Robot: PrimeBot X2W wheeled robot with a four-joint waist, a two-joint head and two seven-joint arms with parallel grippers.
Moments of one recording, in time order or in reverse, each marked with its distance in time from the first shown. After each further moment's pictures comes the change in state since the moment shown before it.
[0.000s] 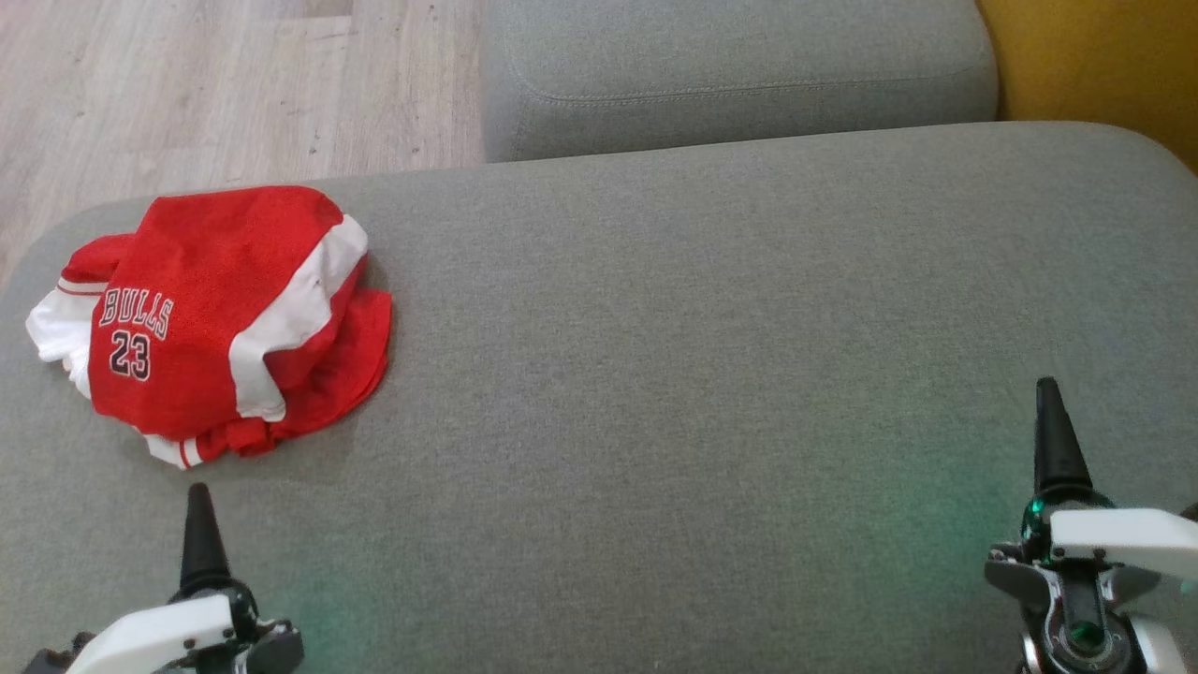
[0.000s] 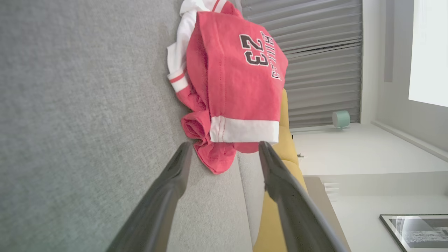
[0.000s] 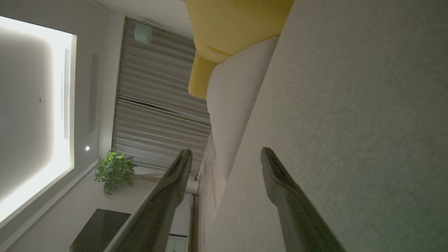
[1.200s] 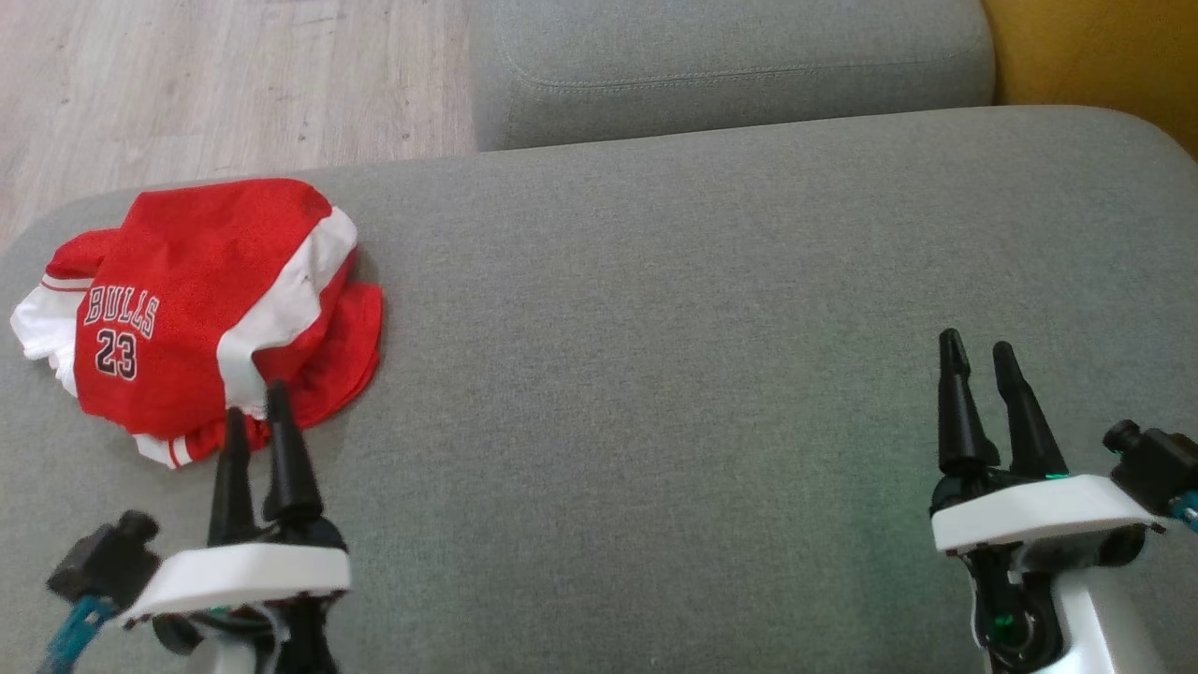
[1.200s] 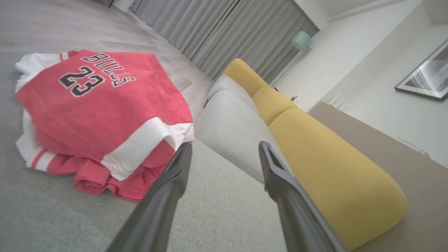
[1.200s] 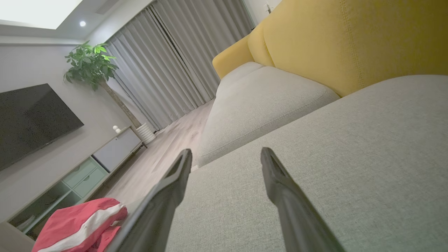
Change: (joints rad) left arm -0.013 0.001 -0.135 -0.203 0.660 0.035 -0.101; right arm -0.006 0.000 0.123 -0.129 -0.721 0.000 -0.100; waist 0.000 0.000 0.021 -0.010
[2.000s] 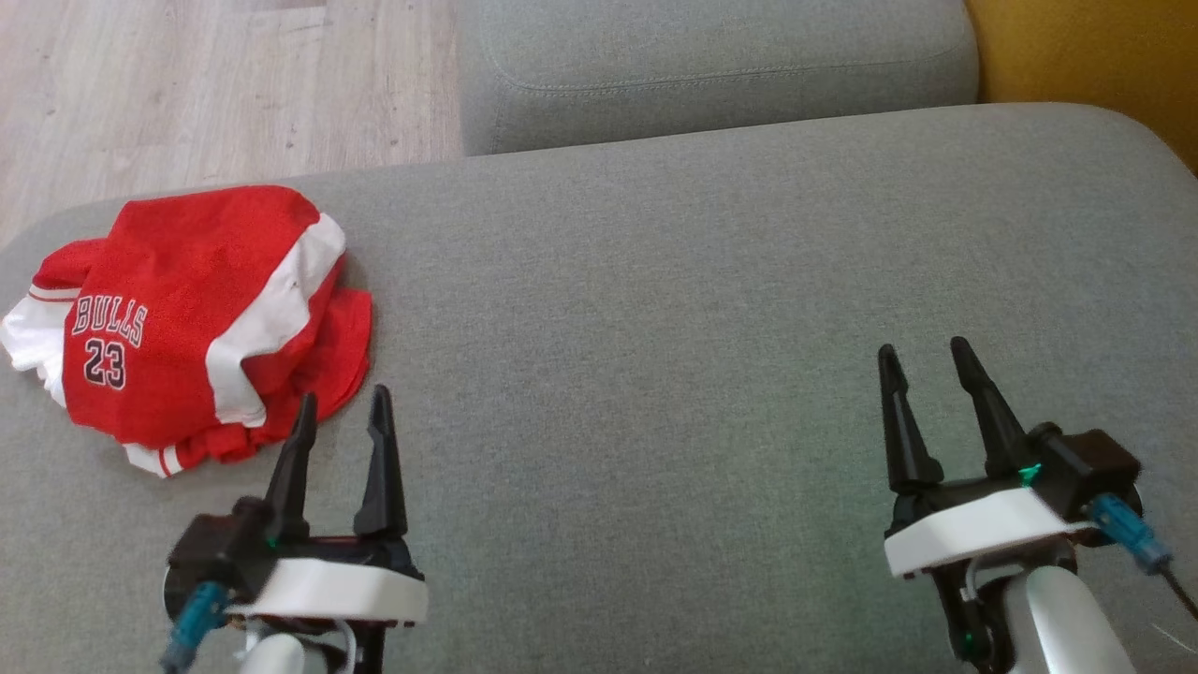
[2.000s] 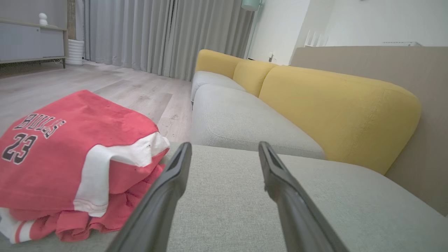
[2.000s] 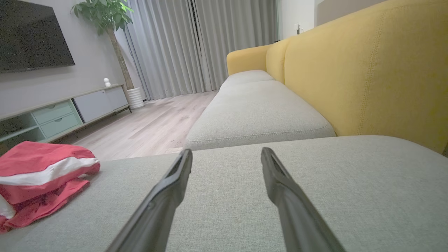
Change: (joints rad) left arm 0.002 0.070 -0.176 -0.009 0.388 0.086 -0.069; right arm 0.000 -0.001 0.051 0.011 -0.366 0.000 -0.068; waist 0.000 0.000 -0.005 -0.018
